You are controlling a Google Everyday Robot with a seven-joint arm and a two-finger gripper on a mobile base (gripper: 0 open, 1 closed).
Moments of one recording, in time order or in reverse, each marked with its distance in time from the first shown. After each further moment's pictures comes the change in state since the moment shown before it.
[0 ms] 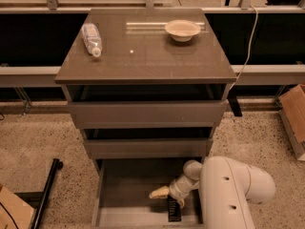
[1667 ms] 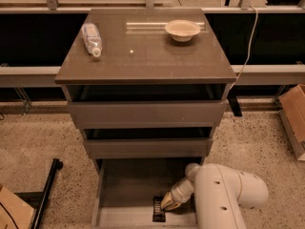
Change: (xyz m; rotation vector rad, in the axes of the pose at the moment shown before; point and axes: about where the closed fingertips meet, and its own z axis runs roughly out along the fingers) arm 0.000 -0.028 0.021 -0.004 0.054 0.101
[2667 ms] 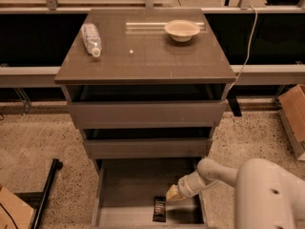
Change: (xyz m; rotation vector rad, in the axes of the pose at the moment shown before) arm 0.032 0.060 -0.090 -0.123 -0.155 -0.199
